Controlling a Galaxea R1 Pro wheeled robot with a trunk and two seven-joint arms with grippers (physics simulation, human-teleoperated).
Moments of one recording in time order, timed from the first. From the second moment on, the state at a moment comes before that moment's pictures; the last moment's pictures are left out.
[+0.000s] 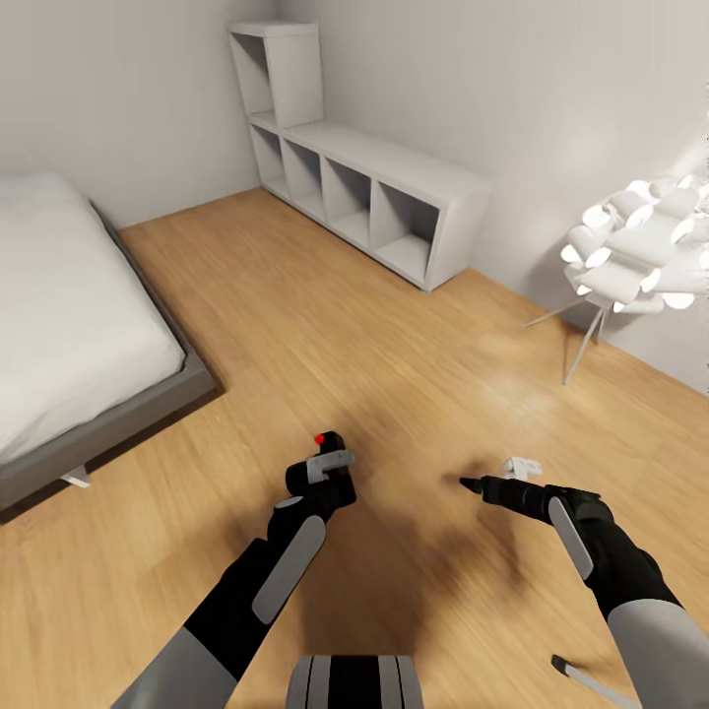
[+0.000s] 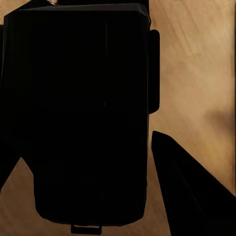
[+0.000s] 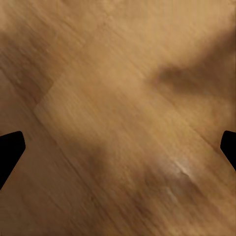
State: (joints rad) left arm -0.58 -0.14 -0.50 -1.19 0.71 0.44 0.58; right arm -0.65 -0.22 -0.05 -0.92 -0.26 0.64 0.39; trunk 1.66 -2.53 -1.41
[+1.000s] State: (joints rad) left arm -0.58 -0.14 -0.50 -1.18 0.72 0.44 0.58; right arm -0.65 -0.22 -0.05 -0.92 -0.26 0.64 0.39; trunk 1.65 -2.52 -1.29
